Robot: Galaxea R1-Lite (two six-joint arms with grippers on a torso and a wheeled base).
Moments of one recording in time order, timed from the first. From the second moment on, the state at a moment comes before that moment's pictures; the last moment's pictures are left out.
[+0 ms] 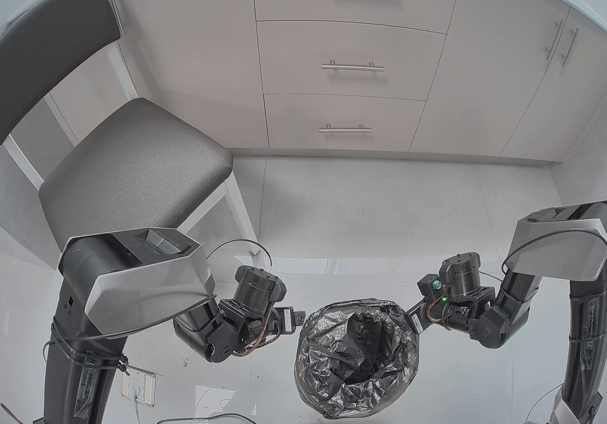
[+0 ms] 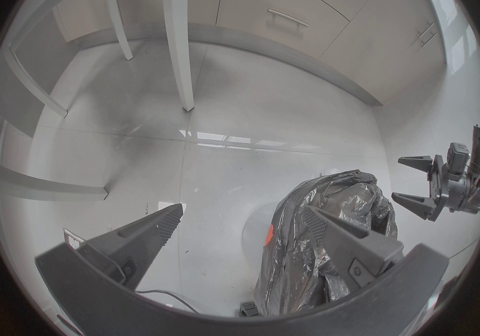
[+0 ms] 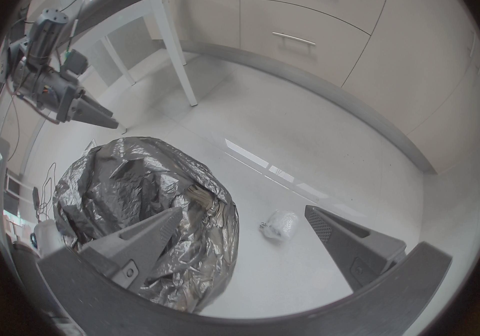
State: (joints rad) left arm -0.60 2.47 -0.94 -0.75 0.14 -0.49; right arm 0.37 2.34 -0.60 -1.07 -0.08 -0.27
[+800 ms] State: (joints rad) left arm -0.60 2.47 -0.94 -0.75 0.14 -0.49; right arm 0.28 2.36 -0.58 -1.04 -0.07 -0.44
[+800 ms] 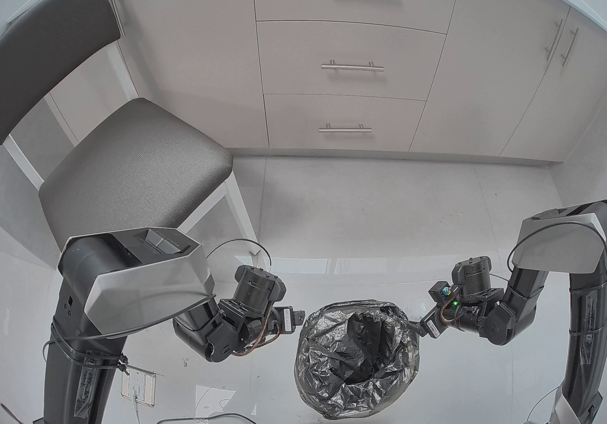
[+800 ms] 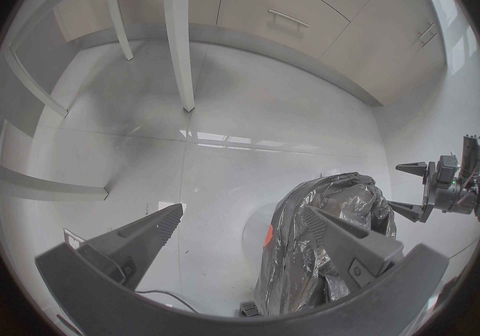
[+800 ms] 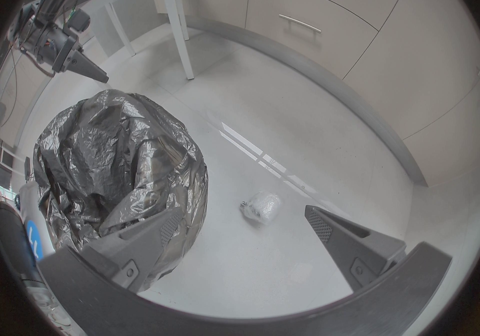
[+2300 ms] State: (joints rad) left arm -0.60 2.46 -0.93 -0.75 0.14 -0.50; right arm 0.44 2.31 -0.52 -1.08 -0.01 -0.31
